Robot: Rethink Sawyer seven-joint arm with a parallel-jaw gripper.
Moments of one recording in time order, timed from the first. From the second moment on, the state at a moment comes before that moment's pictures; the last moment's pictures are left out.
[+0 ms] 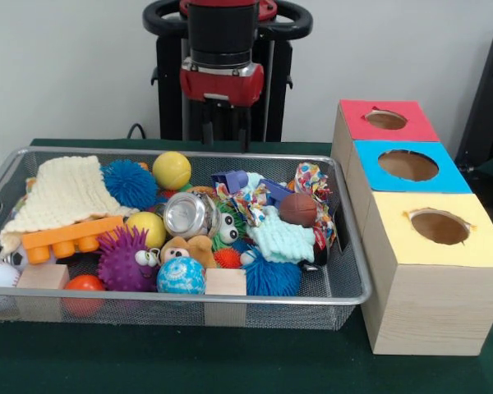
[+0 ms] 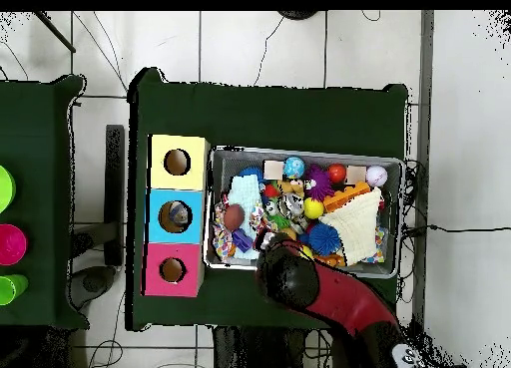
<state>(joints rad) -0.48 -0.80 0.09 2.11 0.01 0.16 1.71</state>
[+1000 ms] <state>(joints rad) -0.68 -0.70 0.17 2.07 -0.23 0.16 1.71</state>
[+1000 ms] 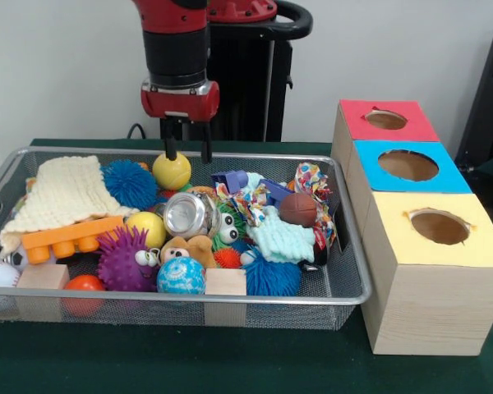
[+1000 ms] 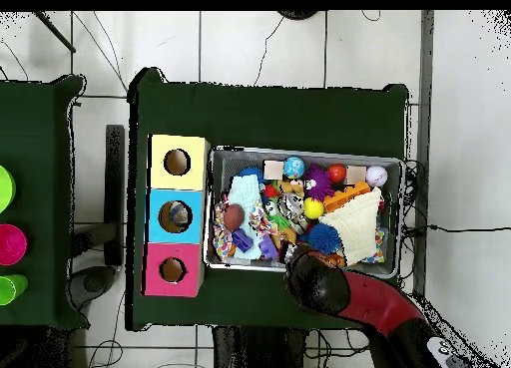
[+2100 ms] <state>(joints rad) -0.83 -0.62 0.25 2.00 -0.42 0.19 1.71</state>
